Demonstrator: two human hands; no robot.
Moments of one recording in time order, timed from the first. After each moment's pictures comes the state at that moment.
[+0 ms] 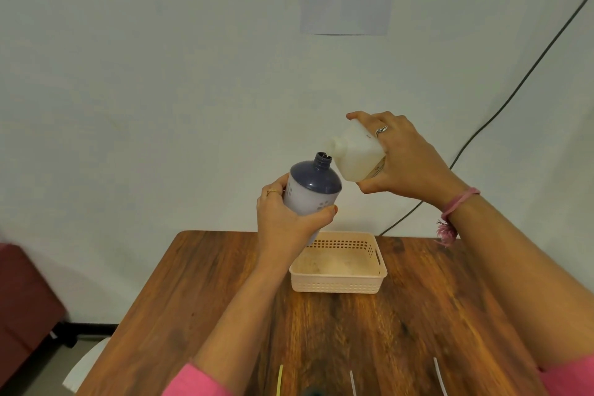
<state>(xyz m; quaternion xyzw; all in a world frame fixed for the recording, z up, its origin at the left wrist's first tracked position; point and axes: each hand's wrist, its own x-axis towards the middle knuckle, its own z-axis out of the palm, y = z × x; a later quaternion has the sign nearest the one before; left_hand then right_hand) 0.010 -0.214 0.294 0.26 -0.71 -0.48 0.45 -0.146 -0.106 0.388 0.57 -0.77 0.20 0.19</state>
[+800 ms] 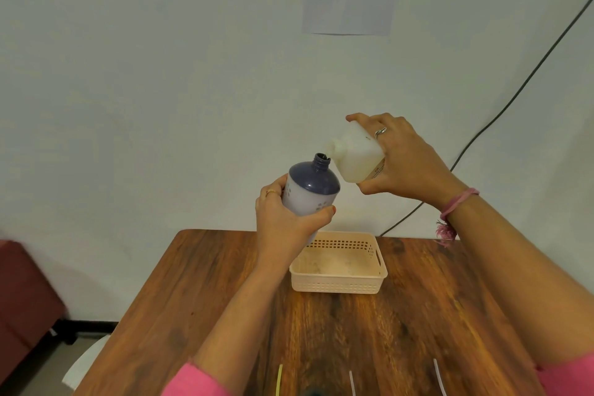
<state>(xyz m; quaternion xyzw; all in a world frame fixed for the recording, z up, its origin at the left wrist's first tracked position) 0.010 -0.214 0.292 0.26 -0.70 -0.49 0.45 -0.148 -0.107 0.389 0.57 -0.78 0.19 0.19</state>
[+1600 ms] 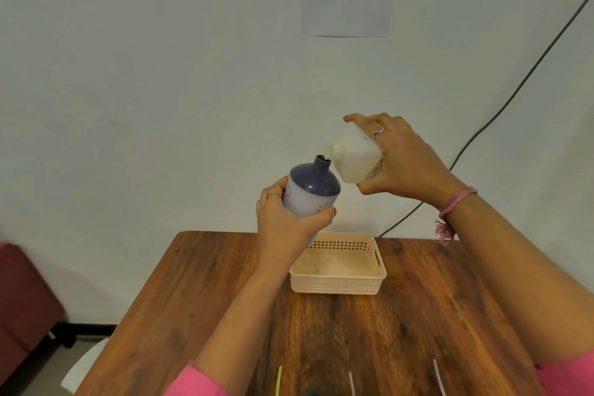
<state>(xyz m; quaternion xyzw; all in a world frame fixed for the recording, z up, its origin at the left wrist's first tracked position) 0.009 -0.214 0.290 0.27 -0.70 -0.49 0.45 -0.145 -0.107 0.391 0.58 -0.77 0.18 0.20</state>
